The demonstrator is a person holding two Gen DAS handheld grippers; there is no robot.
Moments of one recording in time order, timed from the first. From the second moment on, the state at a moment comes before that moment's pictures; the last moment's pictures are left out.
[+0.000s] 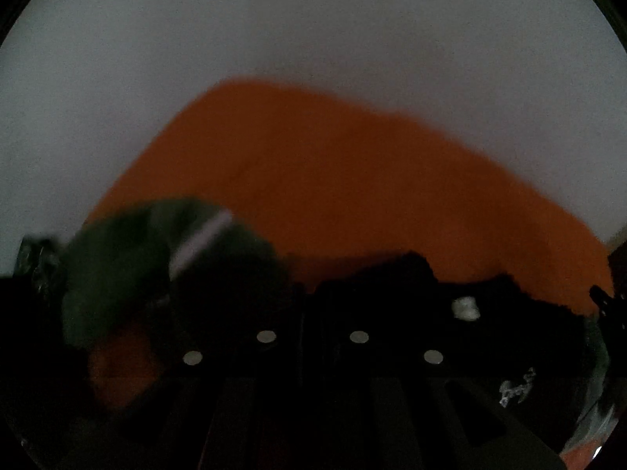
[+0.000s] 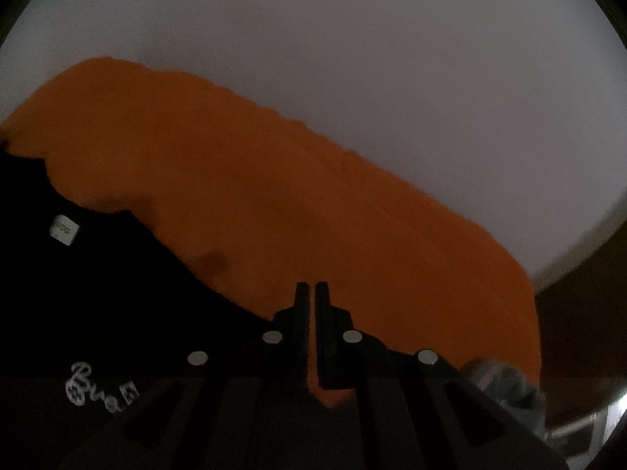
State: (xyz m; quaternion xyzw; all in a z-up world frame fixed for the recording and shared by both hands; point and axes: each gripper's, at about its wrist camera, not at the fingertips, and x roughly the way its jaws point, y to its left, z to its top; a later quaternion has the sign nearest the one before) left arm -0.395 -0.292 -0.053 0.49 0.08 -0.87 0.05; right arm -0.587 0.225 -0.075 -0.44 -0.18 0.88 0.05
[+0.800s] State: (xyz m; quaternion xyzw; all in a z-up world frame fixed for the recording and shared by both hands) left arm 0.013 -0.254 -0.094 0.62 0.07 -0.76 -0.17; right arm -0.059 0.249 -0.113 -0.42 -0.04 0.91 -0.02
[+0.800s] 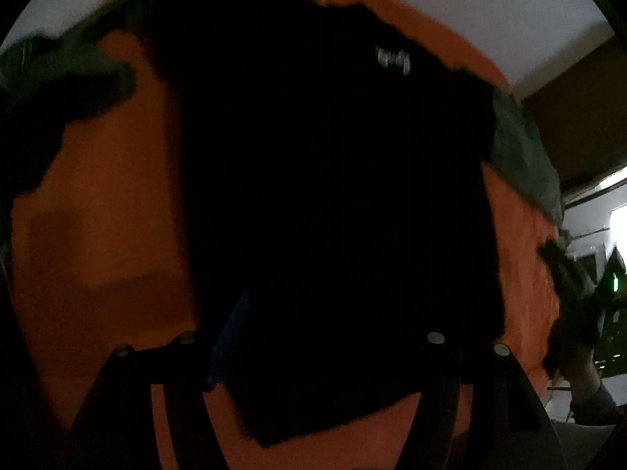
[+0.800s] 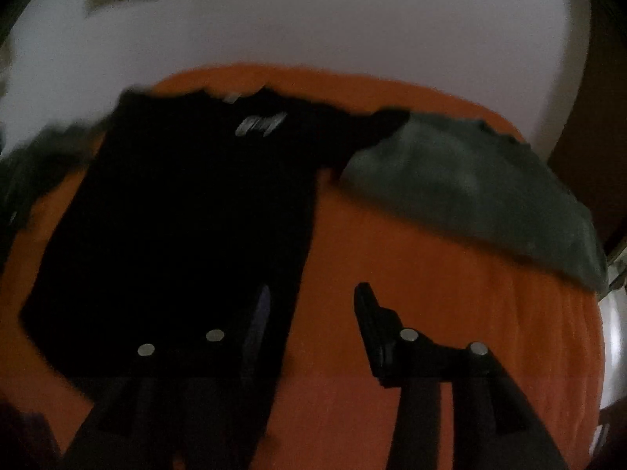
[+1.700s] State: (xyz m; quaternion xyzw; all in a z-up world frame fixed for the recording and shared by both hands) left arm 0.151 -0.232 -0.133 0.55 -0.02 -0.83 -0.10; right arm 0.012 0.212 -0.181 -0.42 -0.02 0.91 -0.01
